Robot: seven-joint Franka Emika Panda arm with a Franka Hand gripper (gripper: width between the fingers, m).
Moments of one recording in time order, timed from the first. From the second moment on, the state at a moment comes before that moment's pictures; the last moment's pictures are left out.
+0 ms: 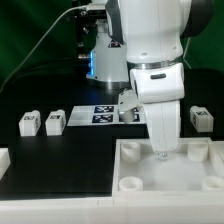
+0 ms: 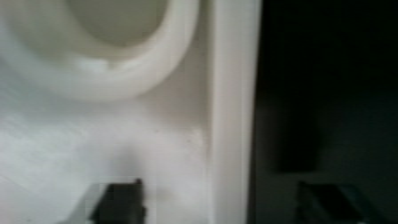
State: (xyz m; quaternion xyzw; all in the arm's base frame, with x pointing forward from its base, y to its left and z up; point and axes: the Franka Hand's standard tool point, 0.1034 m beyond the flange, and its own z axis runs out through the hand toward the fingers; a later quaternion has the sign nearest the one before) arm 0.494 0.067 0.007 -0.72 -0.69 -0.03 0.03
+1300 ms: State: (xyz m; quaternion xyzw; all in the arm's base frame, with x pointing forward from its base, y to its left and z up) arm 0.486 0.096 0.039 -0.82 -0.57 -0.04 0.03
